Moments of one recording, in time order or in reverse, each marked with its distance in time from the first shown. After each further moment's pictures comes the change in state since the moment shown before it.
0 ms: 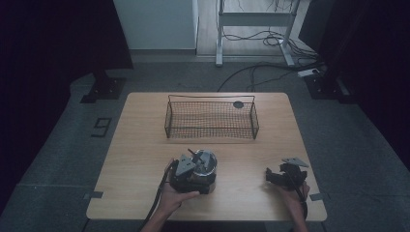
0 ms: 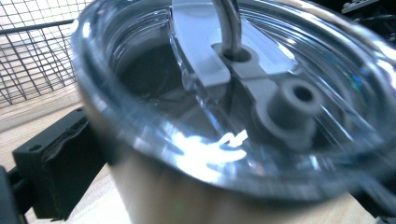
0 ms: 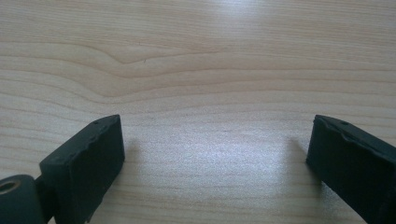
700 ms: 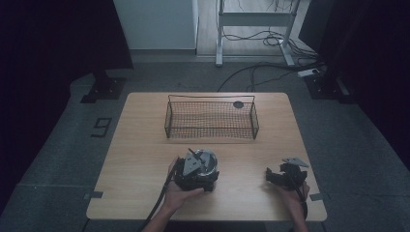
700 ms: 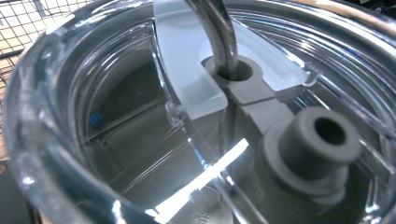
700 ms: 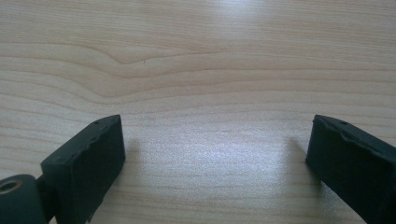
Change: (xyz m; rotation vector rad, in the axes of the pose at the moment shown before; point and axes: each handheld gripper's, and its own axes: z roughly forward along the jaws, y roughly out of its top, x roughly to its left) left arm -0.004 0.002 0.011 -0.014 0.043 0.069; right arm 0.000 0.000 0.000 0.000 -0.001 0.002
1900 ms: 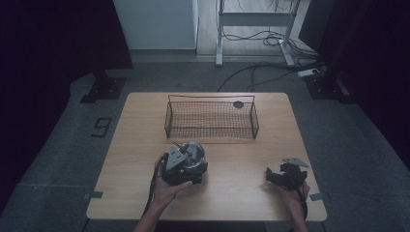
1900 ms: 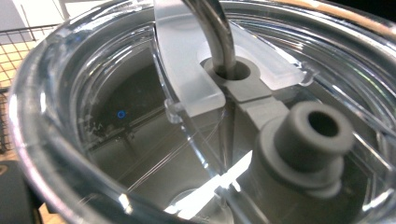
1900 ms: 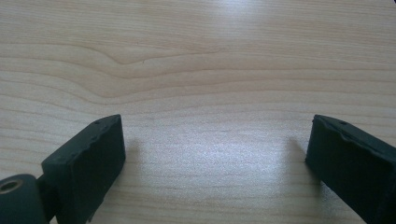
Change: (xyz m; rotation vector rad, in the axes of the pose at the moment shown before) left arm 0.027 0.013 -0.031 -0.070 0.047 -0.078; right arm 0.000 0.000 0.000 -0.001 -0.003 0.002
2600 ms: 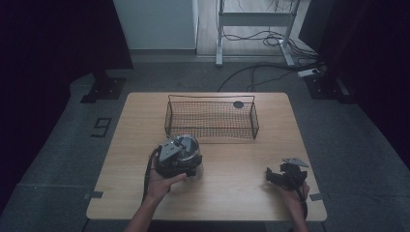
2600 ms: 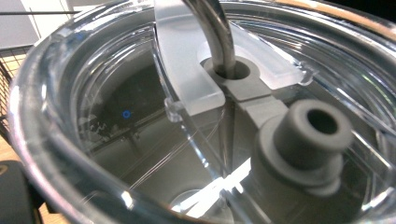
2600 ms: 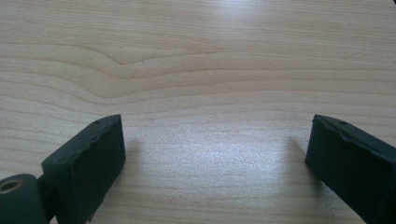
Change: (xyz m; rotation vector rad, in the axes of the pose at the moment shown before) left arm 0.018 0.017 -0.007 -0.006 0.014 -0.008; right arm 0.000 0.000 0.000 0.000 -0.001 0.001
